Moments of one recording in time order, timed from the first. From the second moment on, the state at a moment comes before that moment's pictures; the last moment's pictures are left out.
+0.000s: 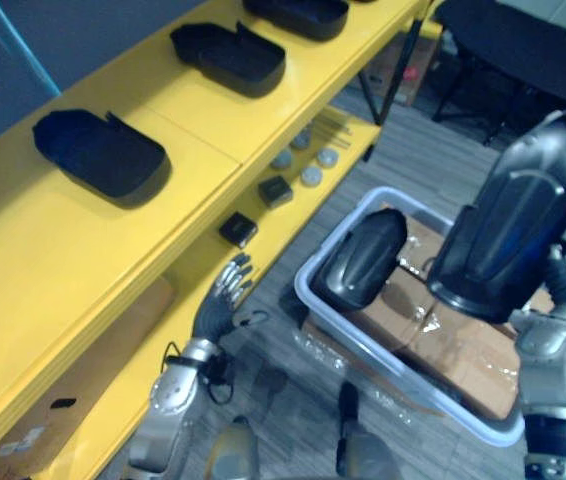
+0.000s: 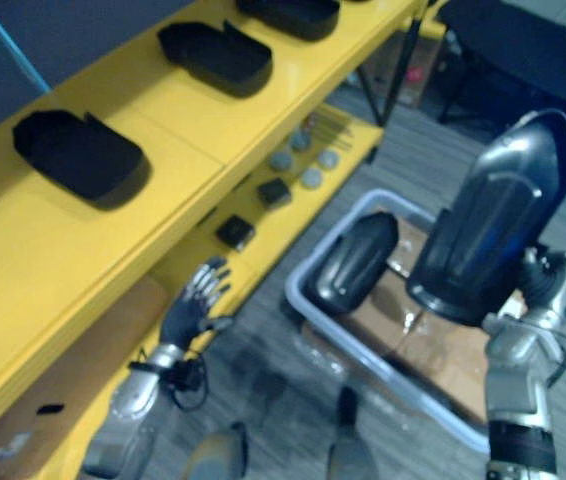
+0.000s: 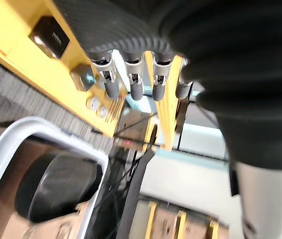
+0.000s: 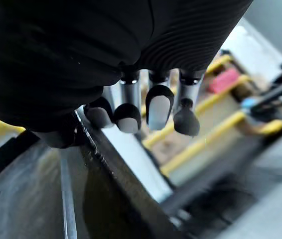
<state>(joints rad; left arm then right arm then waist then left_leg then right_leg) 0.10 0.24 -0.17 -0.25 -0.32 0.12 -0.13 -0.13 -0.46 -0.30 0.07 -0.49 0.12 -0.50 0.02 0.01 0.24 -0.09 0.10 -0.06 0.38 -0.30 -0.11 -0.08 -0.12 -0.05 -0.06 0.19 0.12</state>
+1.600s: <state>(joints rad) -0.03 0.26 -0.33 0.18 -0.55 0.22 -0.05 -0.01 -0.32 0.32 0.37 -0.56 -0.19 -0.26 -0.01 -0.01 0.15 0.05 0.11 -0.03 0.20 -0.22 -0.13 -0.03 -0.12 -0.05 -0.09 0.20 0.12</state>
